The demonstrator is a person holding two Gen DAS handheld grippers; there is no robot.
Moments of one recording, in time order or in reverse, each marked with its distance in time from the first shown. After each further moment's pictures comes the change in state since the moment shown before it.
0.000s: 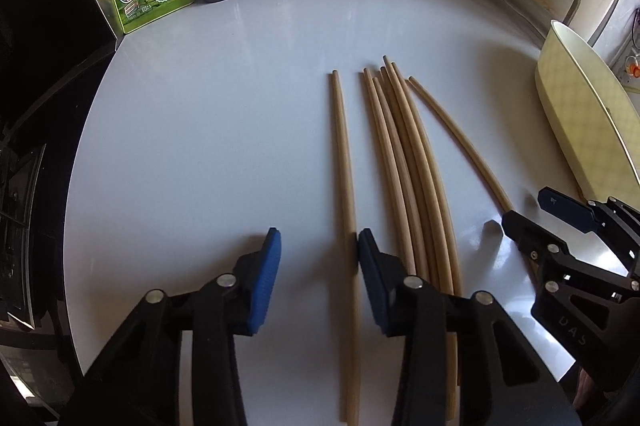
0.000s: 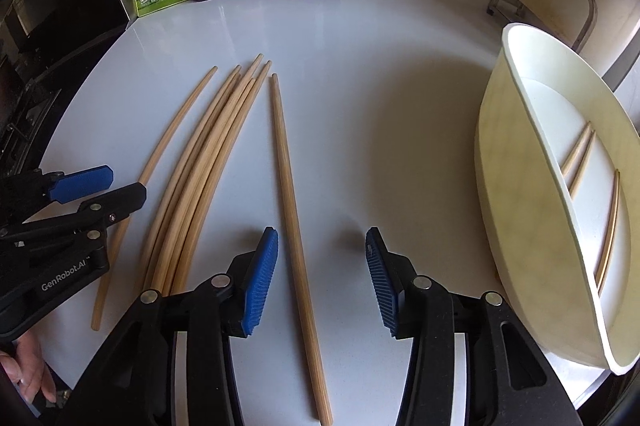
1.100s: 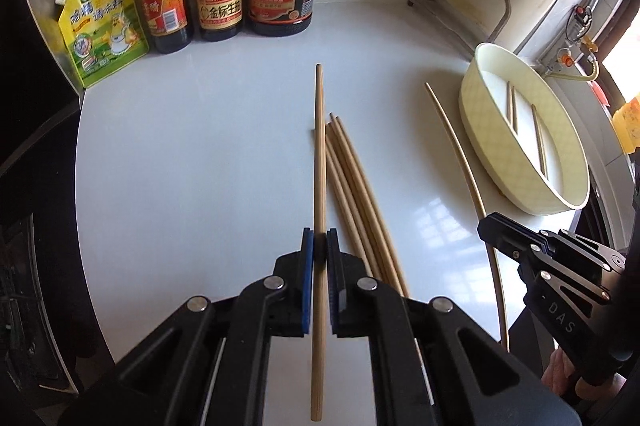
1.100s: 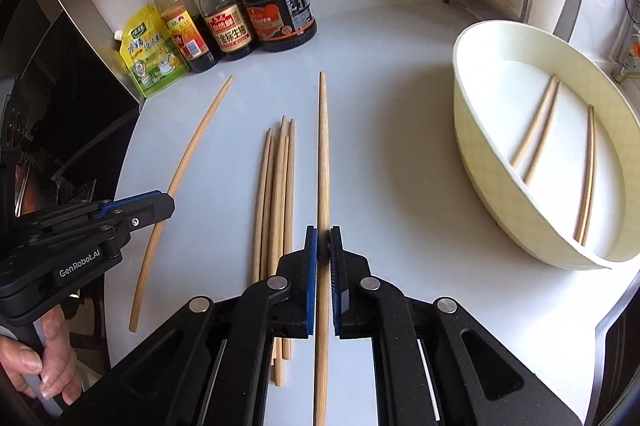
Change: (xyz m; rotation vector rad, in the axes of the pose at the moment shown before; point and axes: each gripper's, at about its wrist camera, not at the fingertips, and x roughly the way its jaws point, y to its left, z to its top) left arm -0.069 0.021 0.046 0.148 0.006 -0.239; right arm -0.080 0.008 0.005 0.316 -0.081 0.086
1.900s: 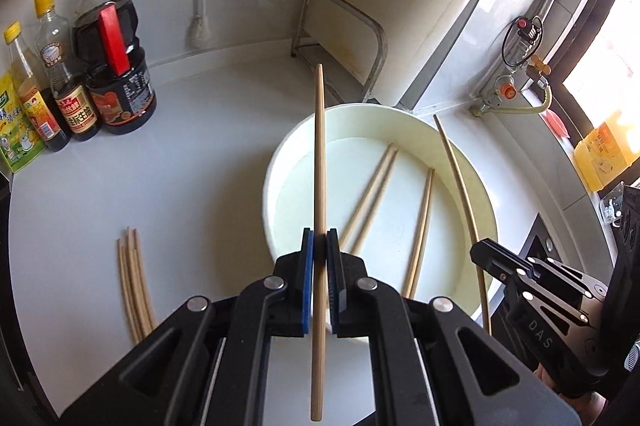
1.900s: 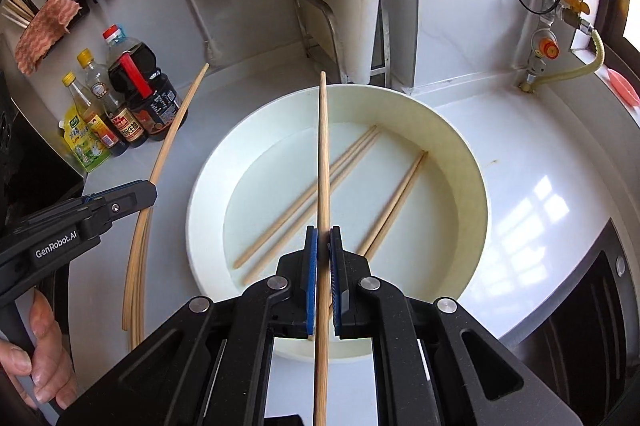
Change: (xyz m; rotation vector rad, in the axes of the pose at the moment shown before) left arm 0.016 -0.219 0.096 0.012 -0.105 -0.083; right arm -0.083 -0.223 0.053 0.073 -0.086 -0.089
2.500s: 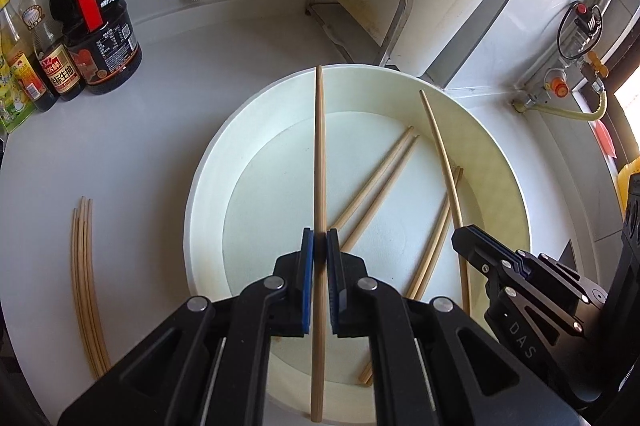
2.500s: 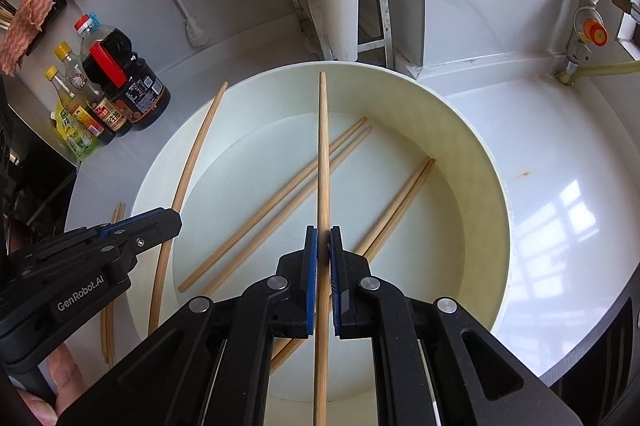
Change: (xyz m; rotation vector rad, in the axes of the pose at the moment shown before) left arm 0.079 -0.033 0.009 -0.118 0.097 0.117; right arm 0.074 -0.042 0.028 -0.040 0.086 0.076
